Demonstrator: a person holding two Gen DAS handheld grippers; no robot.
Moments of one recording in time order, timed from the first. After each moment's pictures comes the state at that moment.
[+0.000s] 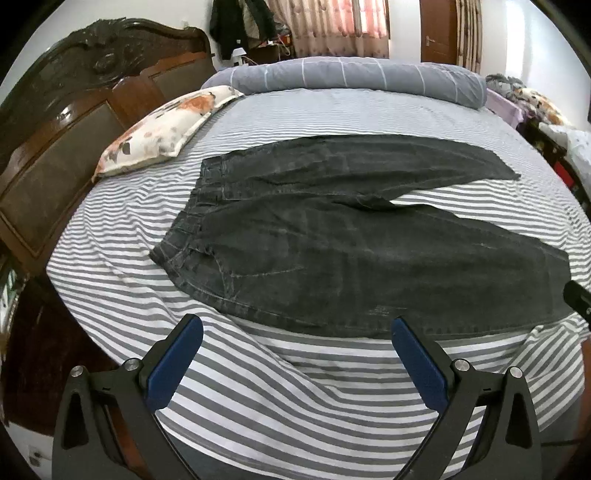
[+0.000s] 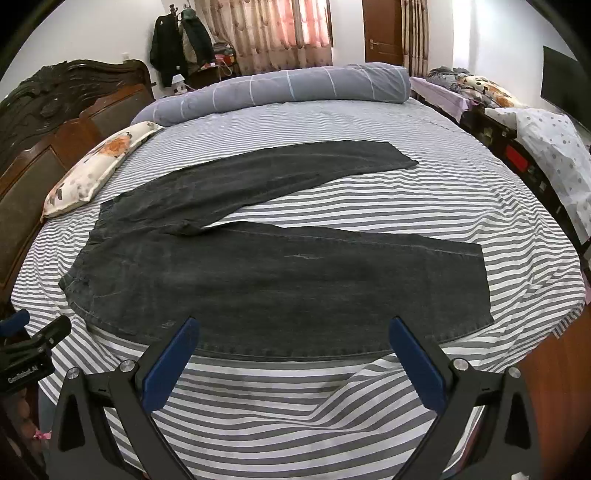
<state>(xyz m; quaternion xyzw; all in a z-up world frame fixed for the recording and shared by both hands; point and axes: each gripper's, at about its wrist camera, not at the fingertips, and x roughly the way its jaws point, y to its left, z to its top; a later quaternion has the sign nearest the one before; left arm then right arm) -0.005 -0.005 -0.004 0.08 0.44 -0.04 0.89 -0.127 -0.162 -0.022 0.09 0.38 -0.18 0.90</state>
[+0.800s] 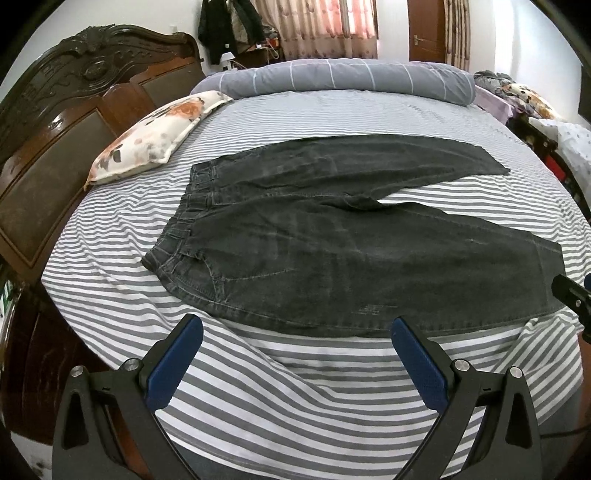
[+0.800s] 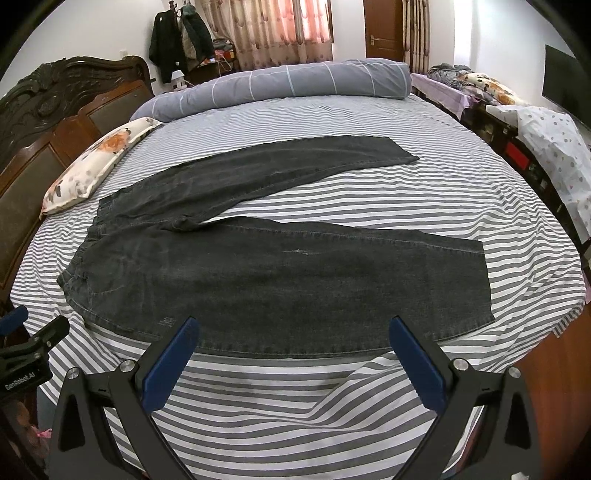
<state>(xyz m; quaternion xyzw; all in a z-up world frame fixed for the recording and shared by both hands) -0.008 -0.013 -0.005 0.09 0.43 -0.06 0.90 -0.127 -0.171 -0.025 0.09 0.39 -0.18 0.90</state>
